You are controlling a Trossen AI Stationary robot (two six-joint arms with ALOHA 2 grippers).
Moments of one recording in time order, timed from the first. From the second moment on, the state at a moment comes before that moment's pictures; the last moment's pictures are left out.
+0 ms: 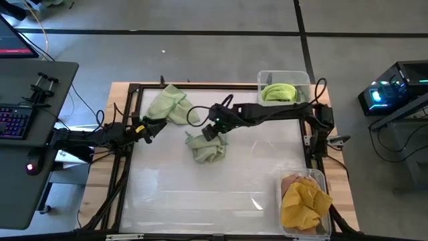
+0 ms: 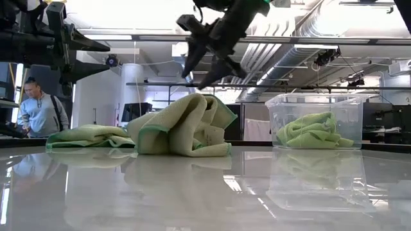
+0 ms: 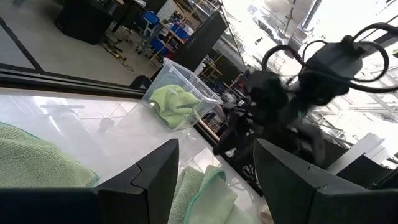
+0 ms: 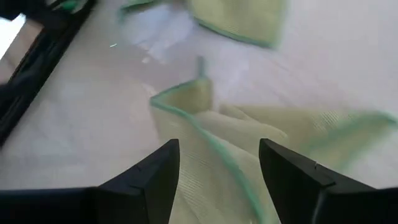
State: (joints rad) left arm -0.04 0.04 0.01 0.09 -0.49 -0.68; right arm -0.09 1.89 1.57 -0.60 0.06 0.78
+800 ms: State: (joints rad) left arm -0.04 0.04 0.01 0.09 -0.49 -0.68; right arm 0.00 2.21 1.58 -0.57 0.12 0.65
